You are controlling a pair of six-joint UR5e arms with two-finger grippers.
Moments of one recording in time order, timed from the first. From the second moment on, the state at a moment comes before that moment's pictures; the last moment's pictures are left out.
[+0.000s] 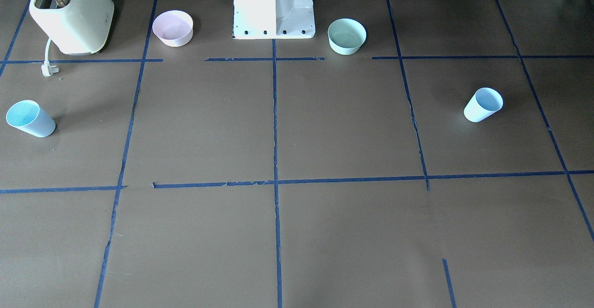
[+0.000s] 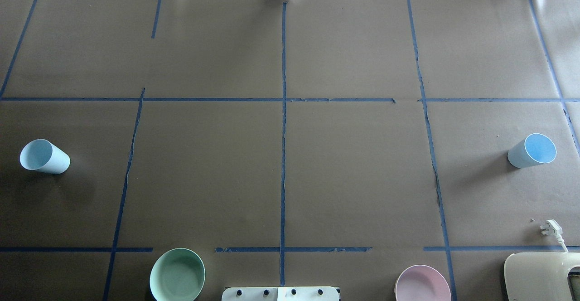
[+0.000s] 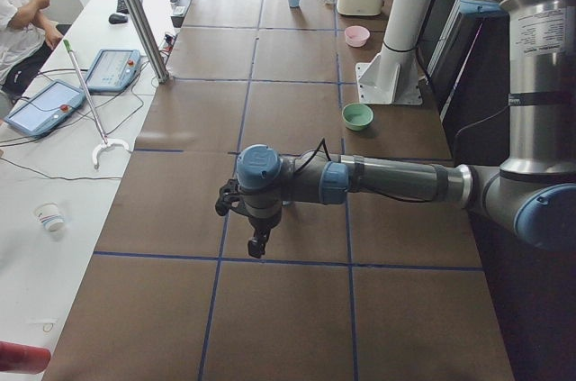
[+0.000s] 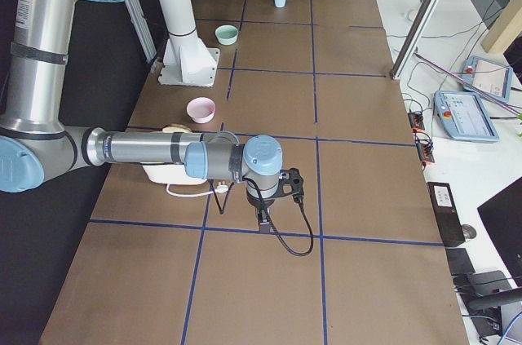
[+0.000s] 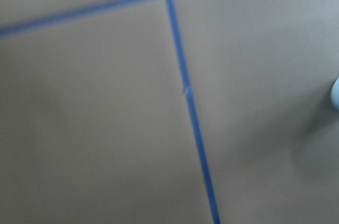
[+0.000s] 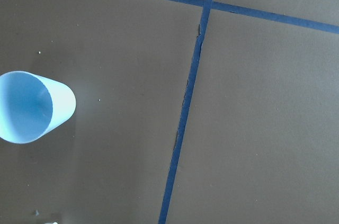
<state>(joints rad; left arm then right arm) -1.55 -1.49 -1.77 -1.56 -2.36 0.24 1.56 -1.80 1.83 -1.61 2.35 -0.19</state>
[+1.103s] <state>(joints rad) -1.12 -1.39 -1.79 -2.12 -2.21 -0.68 1.55 -1.79 1.83 -1.61 2.36 -0.19</state>
